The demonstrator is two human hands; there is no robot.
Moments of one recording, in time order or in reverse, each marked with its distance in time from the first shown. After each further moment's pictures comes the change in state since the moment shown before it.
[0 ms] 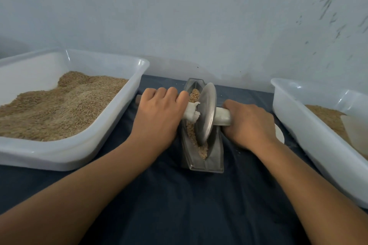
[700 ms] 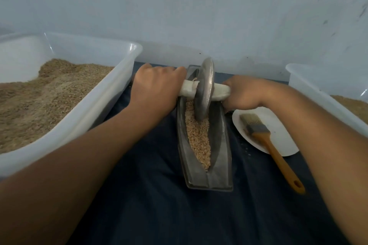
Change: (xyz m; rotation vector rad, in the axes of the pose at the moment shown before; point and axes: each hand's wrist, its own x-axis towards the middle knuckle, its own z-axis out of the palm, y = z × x) left_hand 0.055 -0.018 0.050 0.079 -0.065 -0.004; right_hand 0.094 0.014 0.004 0.241 -0.587 -0.079
